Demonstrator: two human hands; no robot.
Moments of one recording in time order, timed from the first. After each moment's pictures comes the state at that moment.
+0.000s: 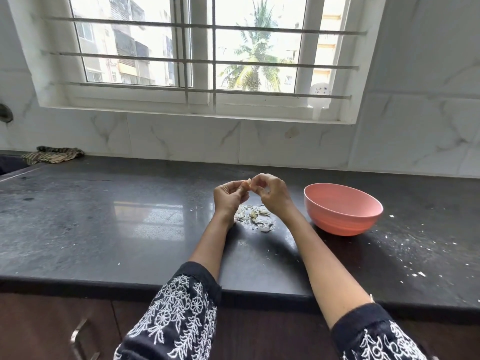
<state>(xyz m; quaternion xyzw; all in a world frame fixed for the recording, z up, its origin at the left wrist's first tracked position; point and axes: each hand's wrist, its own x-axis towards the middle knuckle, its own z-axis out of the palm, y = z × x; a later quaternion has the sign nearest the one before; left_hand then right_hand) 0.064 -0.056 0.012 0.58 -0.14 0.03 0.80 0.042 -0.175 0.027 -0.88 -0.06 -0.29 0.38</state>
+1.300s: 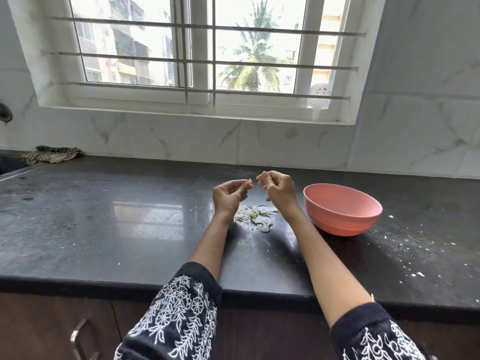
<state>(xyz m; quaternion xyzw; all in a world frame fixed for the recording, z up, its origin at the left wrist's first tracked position) 0.069 -0.057 0.011 0.59 -0.15 0.05 0.79 0.033 -0.178 0.034 -0.81 0.03 -0.33 0.49</state>
